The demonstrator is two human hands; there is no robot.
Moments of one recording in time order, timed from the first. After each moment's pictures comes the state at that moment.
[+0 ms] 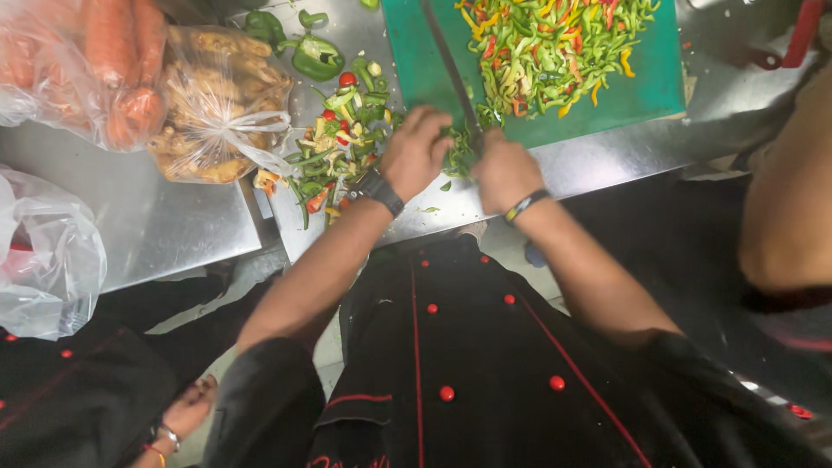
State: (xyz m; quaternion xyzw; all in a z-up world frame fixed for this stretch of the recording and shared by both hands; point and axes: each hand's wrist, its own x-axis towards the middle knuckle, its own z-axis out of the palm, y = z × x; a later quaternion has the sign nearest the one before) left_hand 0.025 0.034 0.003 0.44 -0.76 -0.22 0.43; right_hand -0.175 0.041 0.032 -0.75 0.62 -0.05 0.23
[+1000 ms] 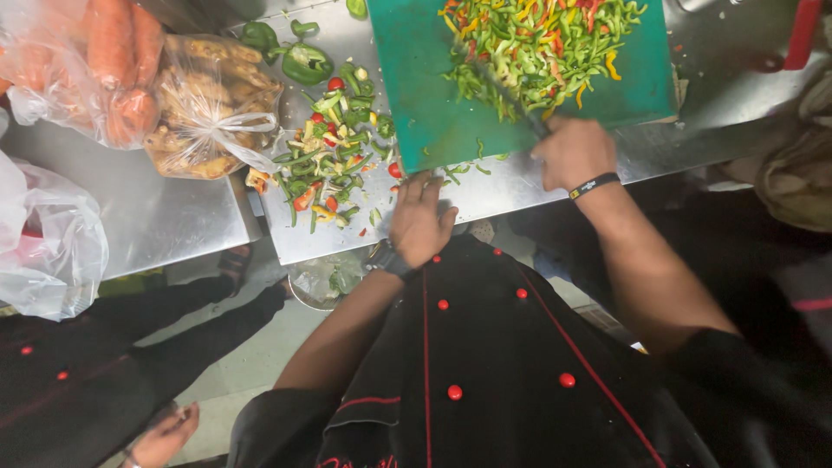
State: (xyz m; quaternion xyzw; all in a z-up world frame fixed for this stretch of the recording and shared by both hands) left_hand -0.033 0.134 -0.020 0.61 -0.71 -0.21 0.30; right_hand -0.305 0.008 0.029 -0.87 0.49 0.05 0.04
